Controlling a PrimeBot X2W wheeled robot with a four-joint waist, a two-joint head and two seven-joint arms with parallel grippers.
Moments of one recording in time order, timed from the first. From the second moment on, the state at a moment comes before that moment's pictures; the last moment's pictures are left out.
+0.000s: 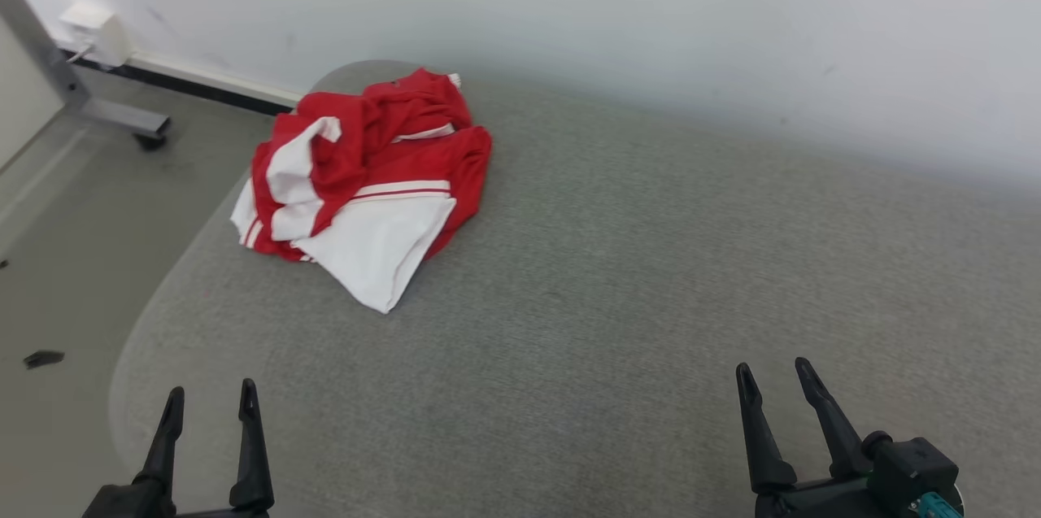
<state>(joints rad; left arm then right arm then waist) 0.01 0.05 0.10 0.11 -0.10 -0.04 -0.26 -0.02 -0.09 0.13 0.20 0.27 0.13 -0.26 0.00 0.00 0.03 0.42</state>
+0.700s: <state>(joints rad) 0.03 0.05 0.14 0.10 -0.12 -0.02 -0.26 -0.04 -0.10 0.14 0.21 0.26 0.13 -0.26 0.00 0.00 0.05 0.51</state>
